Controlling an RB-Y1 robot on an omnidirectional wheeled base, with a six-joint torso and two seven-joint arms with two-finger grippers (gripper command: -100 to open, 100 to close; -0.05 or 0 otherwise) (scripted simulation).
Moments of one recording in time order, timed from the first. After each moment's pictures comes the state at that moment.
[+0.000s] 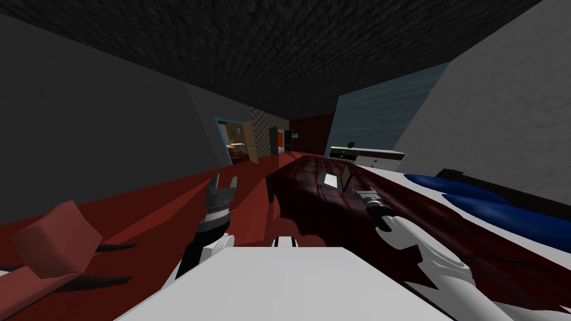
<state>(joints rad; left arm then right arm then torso) 0.52 0.03 0.03 -2.24 0.12 -0.62 0.09 0.27 -0.66 -0.30 -1.65 0.72 0.21 0.67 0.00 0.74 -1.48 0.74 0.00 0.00</state>
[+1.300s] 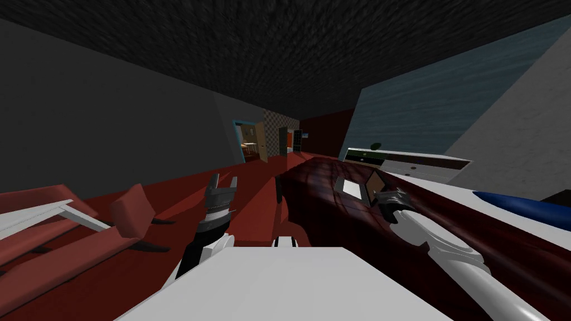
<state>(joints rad) 0.52 0.03 0.03 -2.24 0.12 -0.62 0.09 0.18 -0.80 -0.33 -1.42 0.81 0.39 0.80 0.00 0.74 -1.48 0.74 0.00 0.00</state>
